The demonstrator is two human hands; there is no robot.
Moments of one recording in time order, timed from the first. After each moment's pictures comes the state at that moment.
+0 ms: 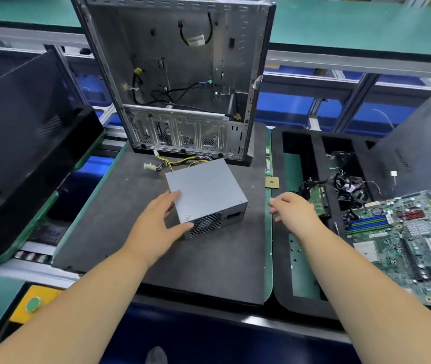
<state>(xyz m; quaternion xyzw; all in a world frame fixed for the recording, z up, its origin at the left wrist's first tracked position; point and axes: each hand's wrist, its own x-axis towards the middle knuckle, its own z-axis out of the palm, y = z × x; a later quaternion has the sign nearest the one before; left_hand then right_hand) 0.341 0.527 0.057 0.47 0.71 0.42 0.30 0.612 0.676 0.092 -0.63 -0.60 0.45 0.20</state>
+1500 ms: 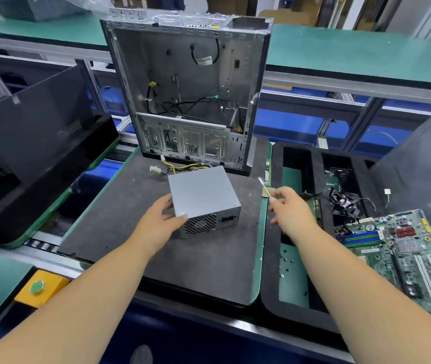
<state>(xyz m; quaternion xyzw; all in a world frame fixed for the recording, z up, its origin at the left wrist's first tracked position) 0.364 0.525 0.077 0.35 0.72 0.48 0.37 0.619 0.679 0.115 -0.58 -0.67 0.40 0.22</state>
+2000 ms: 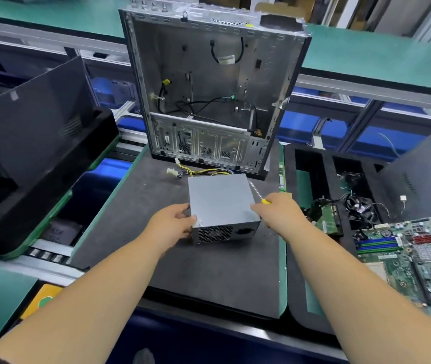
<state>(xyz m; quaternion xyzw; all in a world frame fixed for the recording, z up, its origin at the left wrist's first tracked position) 0.318 0.540 0.078 0.32 0.70 0.45 0.46 0.534 0.657 0.141 -0.61 -0.68 0.39 0.09</state>
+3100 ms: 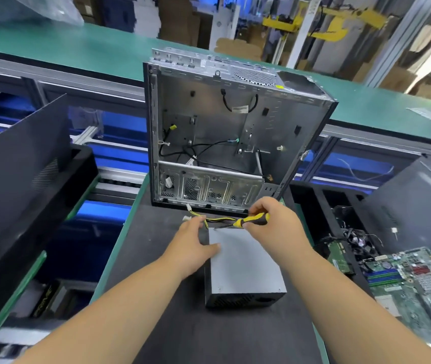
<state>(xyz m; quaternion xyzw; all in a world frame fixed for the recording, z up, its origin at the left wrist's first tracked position) 0.241 0.619 0.085 0.51 0.69 0.34 0.39 0.425 0.652 0.191 -0.60 -0.73 0.24 0.23</state>
